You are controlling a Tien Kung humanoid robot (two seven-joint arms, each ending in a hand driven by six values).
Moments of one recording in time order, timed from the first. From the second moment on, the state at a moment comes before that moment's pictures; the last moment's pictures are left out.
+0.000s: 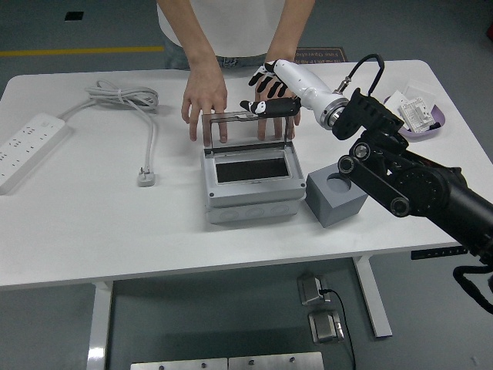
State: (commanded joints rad) left arm -0.01 0.14 -1.96 -0.18 1.91 0.02 0.40; right arm 0.88 -0.20 0.68 0.95 -1.59 -0.12 -0.05
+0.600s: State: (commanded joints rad) left arm -0.01 0.14 -1.96 -0.18 1.91 0.02 0.40; right arm 0.83 -0.21 0.65 0.98 -1.59 -0.16 -0.04
